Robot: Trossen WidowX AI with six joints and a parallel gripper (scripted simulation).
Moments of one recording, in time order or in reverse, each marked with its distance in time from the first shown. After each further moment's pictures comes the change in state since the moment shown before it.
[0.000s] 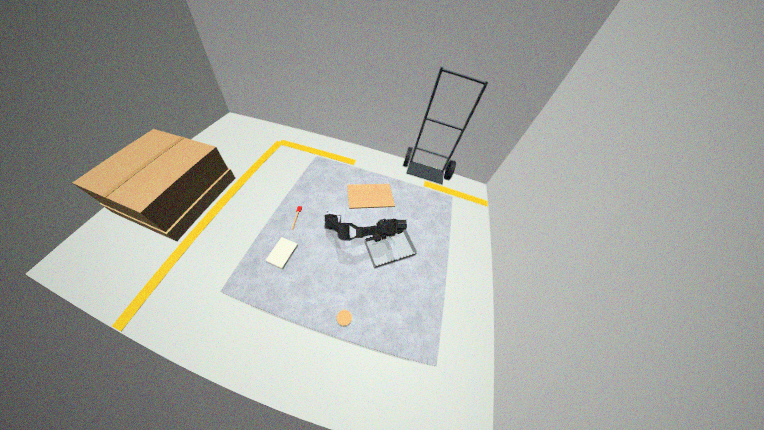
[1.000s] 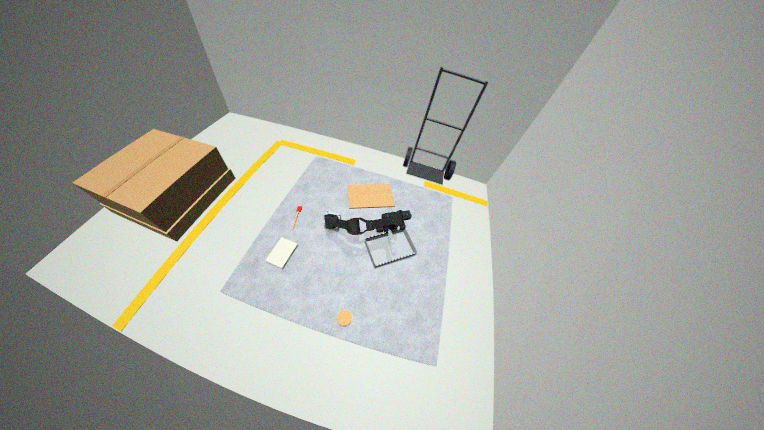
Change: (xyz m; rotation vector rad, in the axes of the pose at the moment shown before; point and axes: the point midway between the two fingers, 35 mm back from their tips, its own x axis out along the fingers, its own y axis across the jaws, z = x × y) arm -0.001 -0.029 0.033 0.178 0.035 0.117
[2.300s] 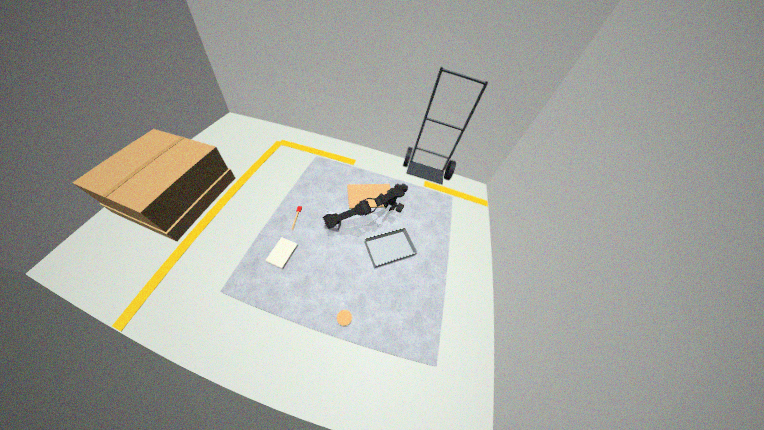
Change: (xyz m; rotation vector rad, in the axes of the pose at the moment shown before) arm -0.006 -0.042 0.180 0.724 0.007 -0.005
